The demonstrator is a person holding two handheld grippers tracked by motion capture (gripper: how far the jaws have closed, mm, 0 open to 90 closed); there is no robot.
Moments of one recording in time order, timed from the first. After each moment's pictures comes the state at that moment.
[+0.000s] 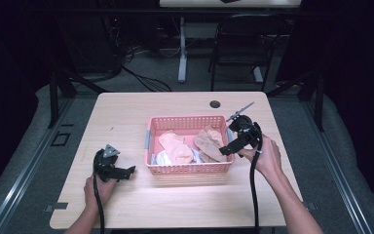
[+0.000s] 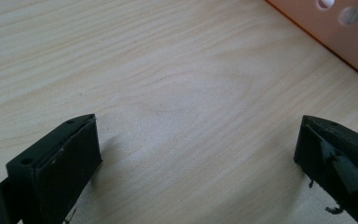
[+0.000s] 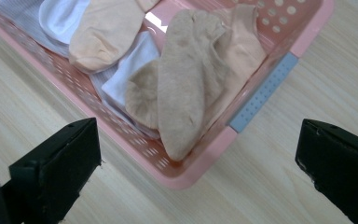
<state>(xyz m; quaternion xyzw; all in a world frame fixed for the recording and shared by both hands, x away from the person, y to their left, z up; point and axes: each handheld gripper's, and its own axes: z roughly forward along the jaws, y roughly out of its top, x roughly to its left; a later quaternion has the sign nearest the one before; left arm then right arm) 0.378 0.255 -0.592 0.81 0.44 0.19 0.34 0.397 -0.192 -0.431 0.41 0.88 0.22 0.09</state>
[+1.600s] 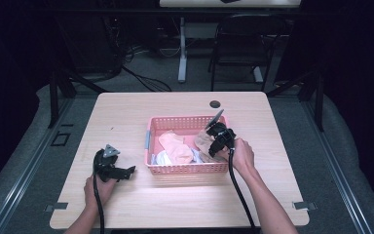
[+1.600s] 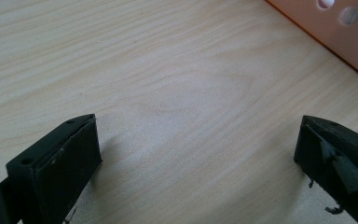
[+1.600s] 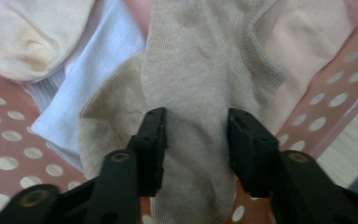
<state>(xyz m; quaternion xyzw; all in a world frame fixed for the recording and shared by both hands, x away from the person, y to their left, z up) 0.378 0.255 -0.592 0.81 0.44 0.19 0.34 0.452 -0.145 -0.516 0.44 0.89 0.12 0.03</state>
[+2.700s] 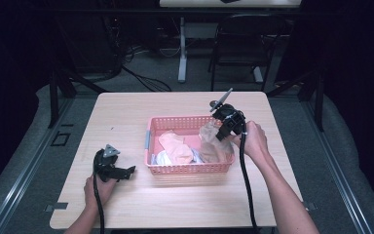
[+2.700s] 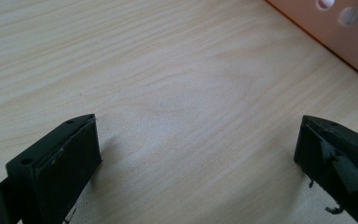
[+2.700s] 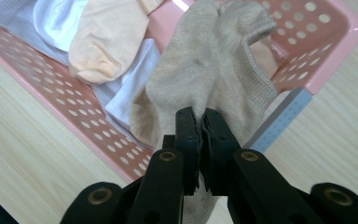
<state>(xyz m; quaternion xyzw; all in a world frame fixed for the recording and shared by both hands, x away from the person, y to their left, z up) 0.378 0.255 -0.592 0.81 0.44 0.19 0.34 0.438 -0.155 -0.419 0.41 0.90 0.14 0.05</state>
